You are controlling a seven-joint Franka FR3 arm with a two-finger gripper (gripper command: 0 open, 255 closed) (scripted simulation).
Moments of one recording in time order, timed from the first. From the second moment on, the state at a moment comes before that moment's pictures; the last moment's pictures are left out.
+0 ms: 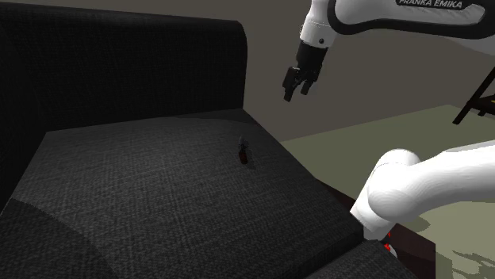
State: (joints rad) arm 0.02 -0.78 -0.02 -2.33 -0.06 1.69 0.11
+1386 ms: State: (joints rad) arm -0.08 -0.60 0.50 -2.27 0.28 1.77 1.14
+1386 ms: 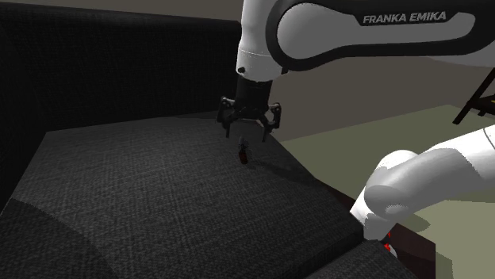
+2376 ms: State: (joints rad) arm -0.08 -0.59 0.54 -2.35 0.31 1.87 1.16
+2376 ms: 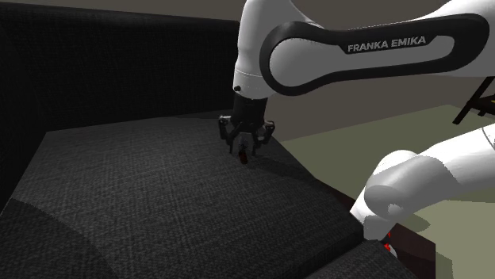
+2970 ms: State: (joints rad) arm -0.09 -0.59 0.53 -2.30 0.30 1.82 1.17
